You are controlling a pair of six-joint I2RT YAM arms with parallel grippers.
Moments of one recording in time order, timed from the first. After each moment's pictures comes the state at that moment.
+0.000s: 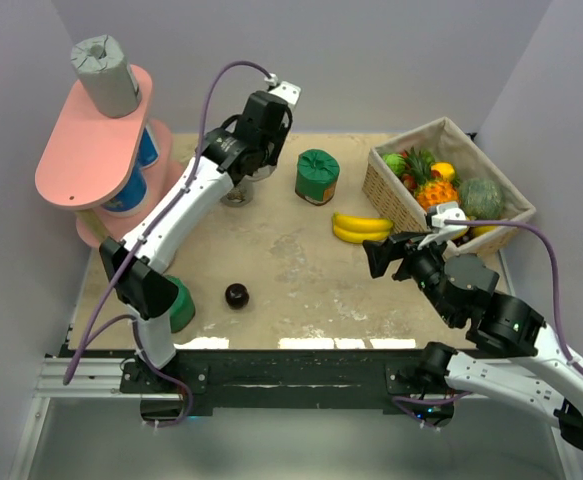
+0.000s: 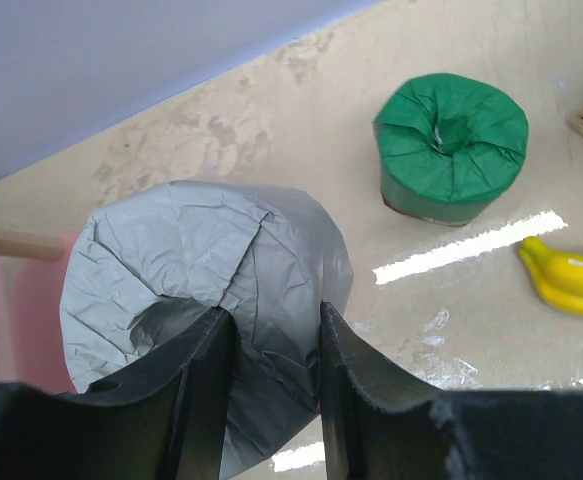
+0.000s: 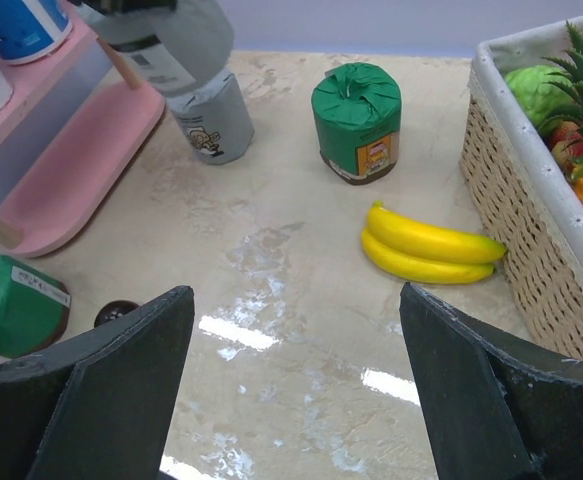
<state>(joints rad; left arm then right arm) -0.63 1.85 2.04 -0.79 -0.41 0.01 0.99 0.59 0.94 -0.52 0.61 0.32</state>
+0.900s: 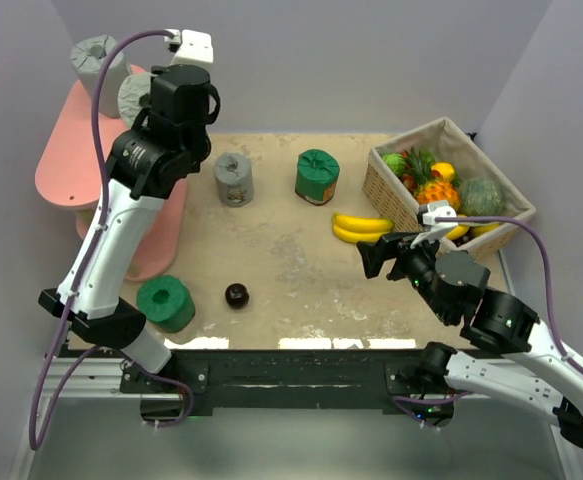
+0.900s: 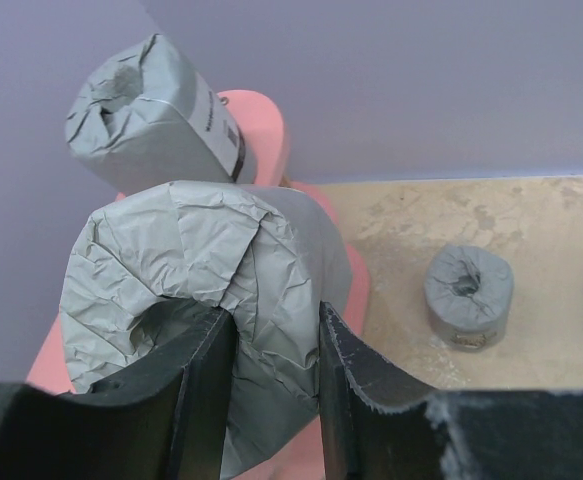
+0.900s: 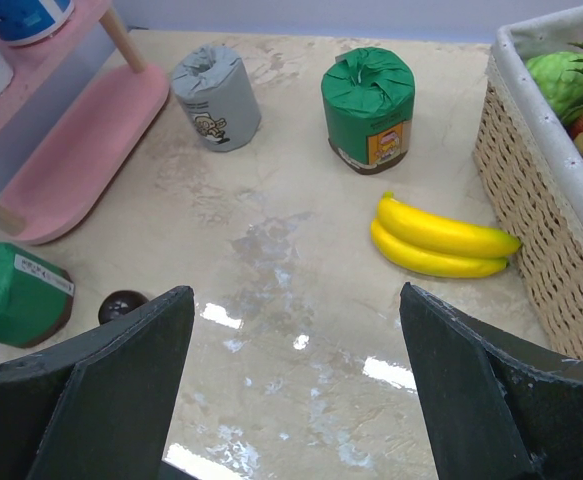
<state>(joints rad) -0.59 1.59 2.22 -0.92 -0.91 0.13 0.99 0.63 0.94 -0.52 0.59 0.34</state>
